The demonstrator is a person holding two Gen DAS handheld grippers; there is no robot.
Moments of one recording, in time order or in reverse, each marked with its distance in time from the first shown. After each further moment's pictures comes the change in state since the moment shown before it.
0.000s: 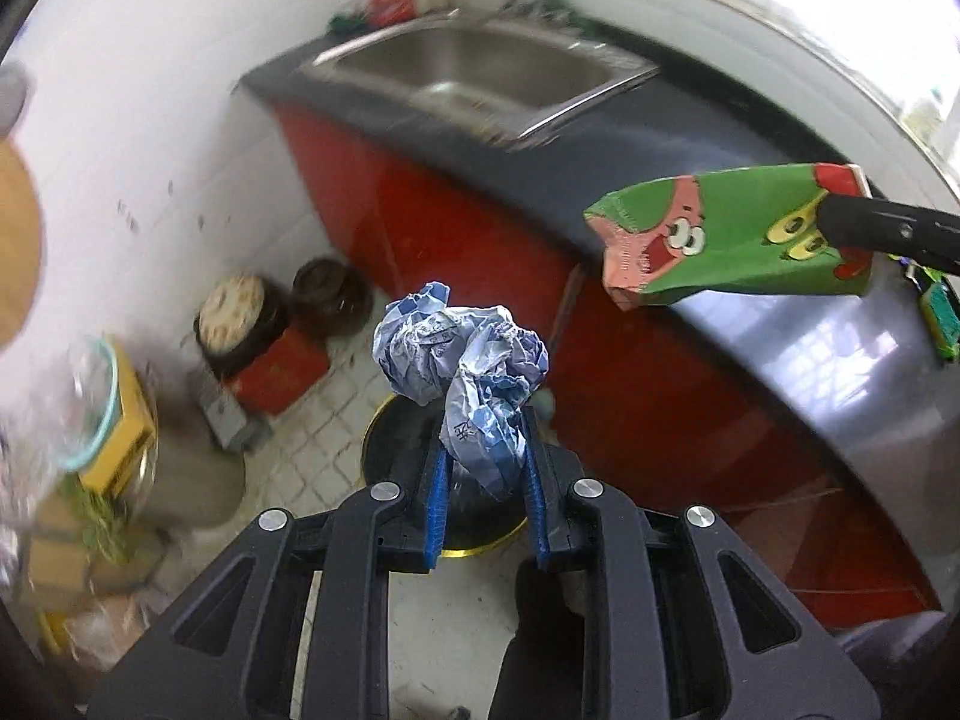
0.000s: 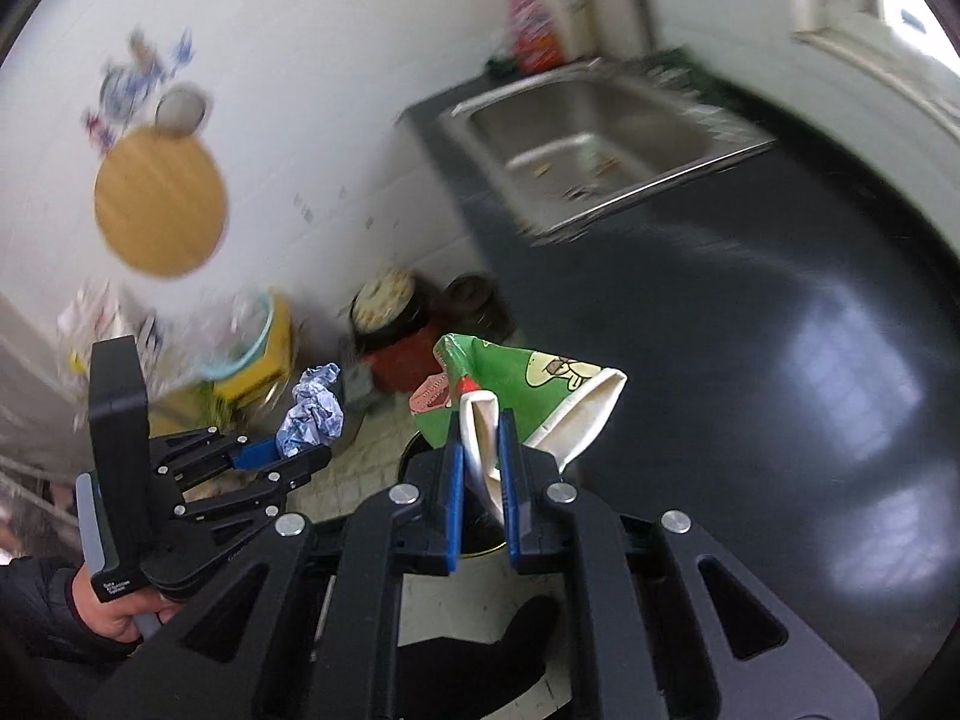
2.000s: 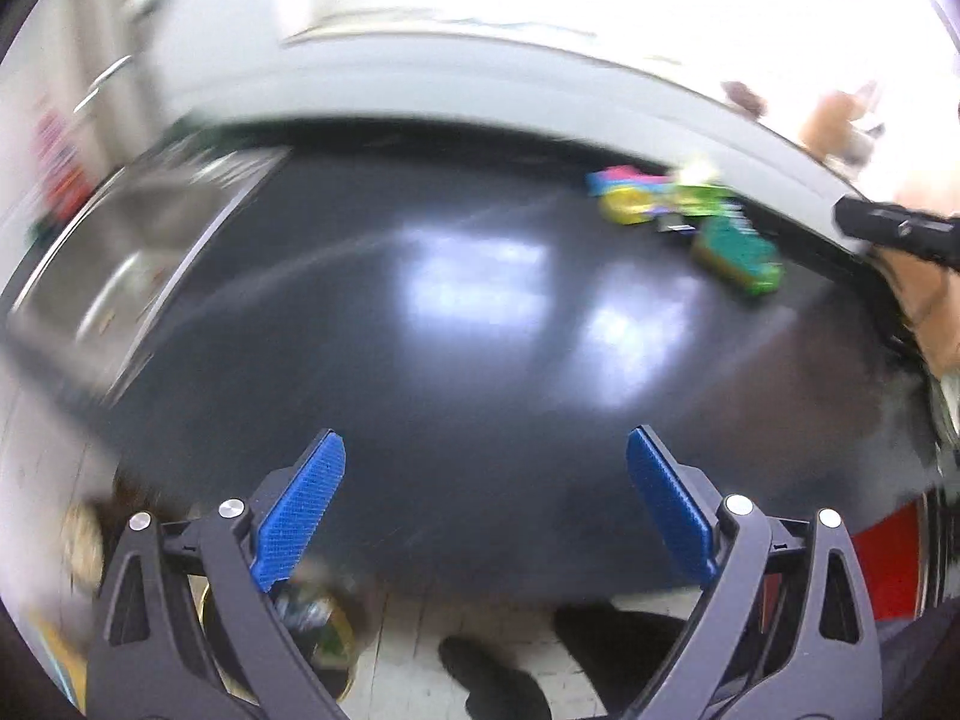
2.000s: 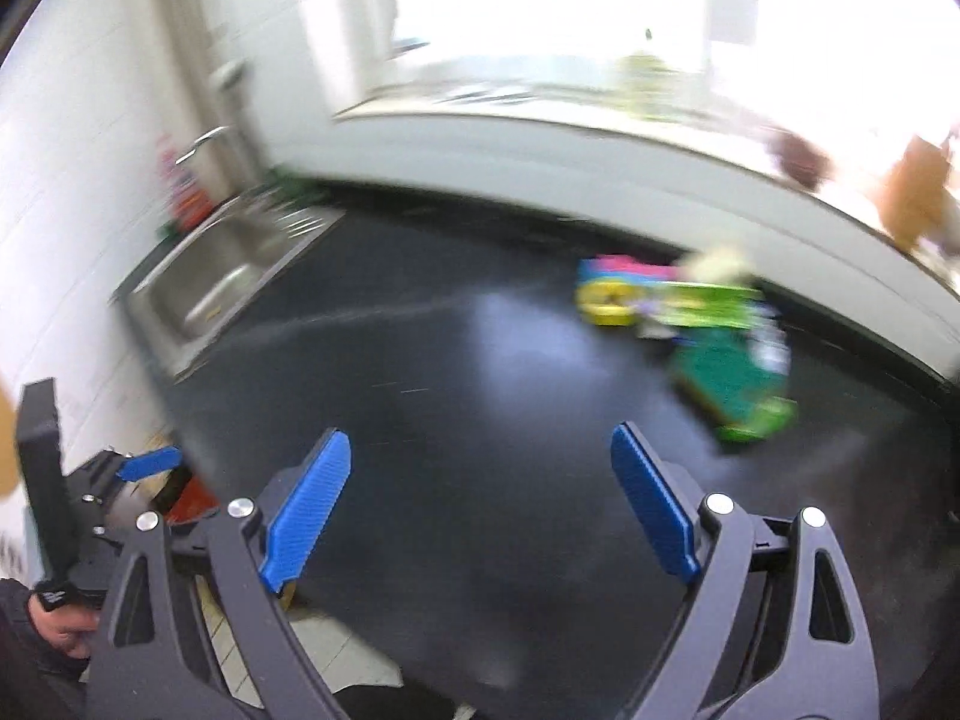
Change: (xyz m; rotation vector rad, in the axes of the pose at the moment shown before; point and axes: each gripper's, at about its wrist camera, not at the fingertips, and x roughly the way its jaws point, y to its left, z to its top) left arm -0.018 -0.268 0.084 0.518 -0.122 -0.455; right arm -0.259 -0.217 -0.147 0.549 -0.306 -0.643
